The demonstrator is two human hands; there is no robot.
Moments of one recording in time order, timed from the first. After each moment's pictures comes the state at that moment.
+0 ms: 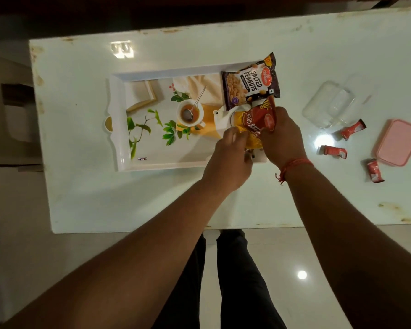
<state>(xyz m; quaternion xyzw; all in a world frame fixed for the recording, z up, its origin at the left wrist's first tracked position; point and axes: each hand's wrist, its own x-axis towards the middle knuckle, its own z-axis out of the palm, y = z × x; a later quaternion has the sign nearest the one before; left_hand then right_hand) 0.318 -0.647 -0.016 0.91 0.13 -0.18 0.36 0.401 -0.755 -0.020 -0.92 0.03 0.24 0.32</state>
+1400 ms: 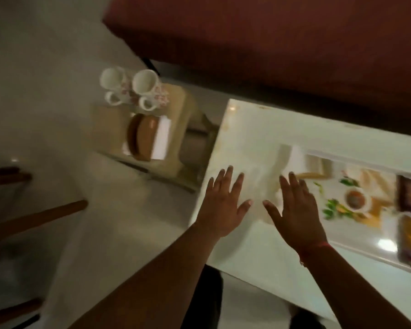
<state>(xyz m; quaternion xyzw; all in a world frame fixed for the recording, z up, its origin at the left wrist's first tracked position) 0.146 -0.283 0.008 0.96 0.21 -0.13 0.16 0.258 -0.449 0.015 -0.91 -0.30 0.23 0.15</state>
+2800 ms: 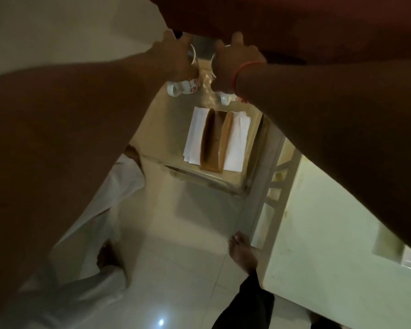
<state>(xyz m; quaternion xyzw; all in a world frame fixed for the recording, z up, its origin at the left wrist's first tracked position) 0.206 0.176 0.060 0.92 0.33 -0.18 0.10 0.289 0.043 0.044 -0.88 -0.43 0.18 0.03</state>
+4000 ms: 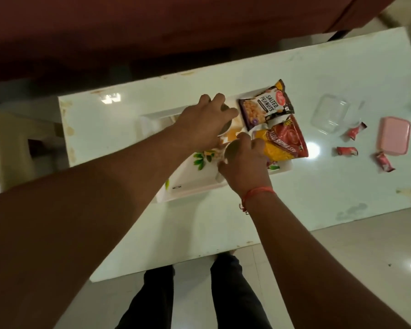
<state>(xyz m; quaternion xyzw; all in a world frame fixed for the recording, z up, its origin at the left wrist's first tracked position) 0.390 -0.470 0.041 0.96 -0.19 -0.18 0.05 0.318 -0.606 0.024 -0.95 0.06 0.20 0.25</state>
